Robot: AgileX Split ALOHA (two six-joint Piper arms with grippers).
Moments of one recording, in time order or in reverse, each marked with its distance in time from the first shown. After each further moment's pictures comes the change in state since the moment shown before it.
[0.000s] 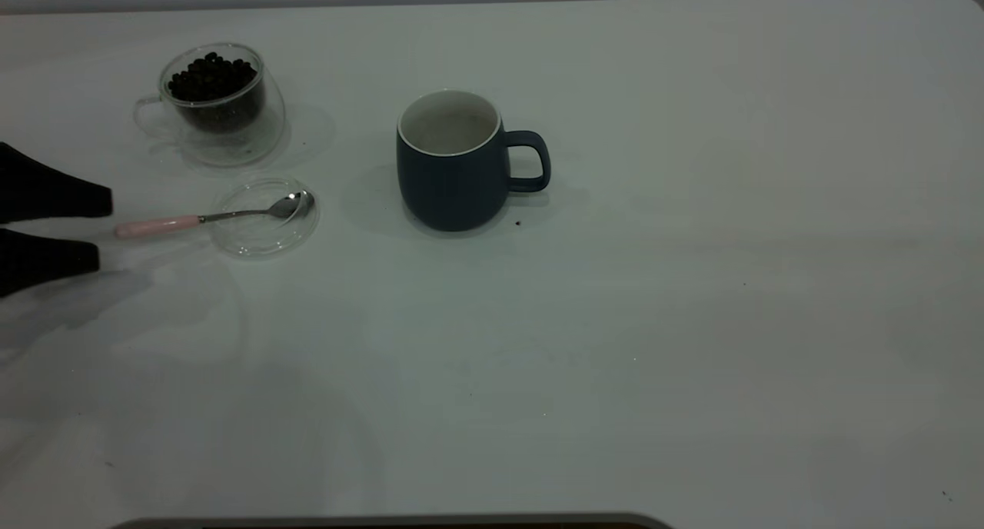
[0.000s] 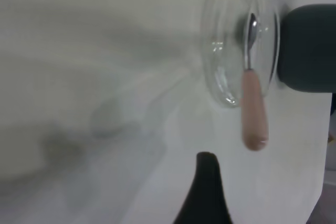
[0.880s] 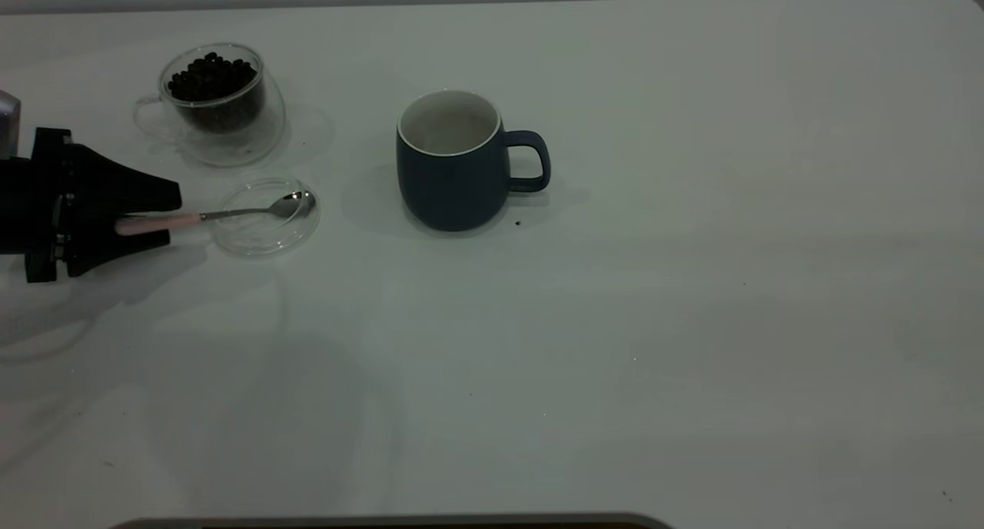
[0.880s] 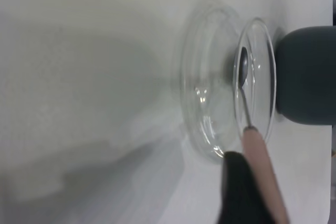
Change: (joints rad) left arm -0.129 0.056 -0.013 -0.207 0.002 0.122; right arm 0.000 0.000 0.000 0.000 0.000 0.000
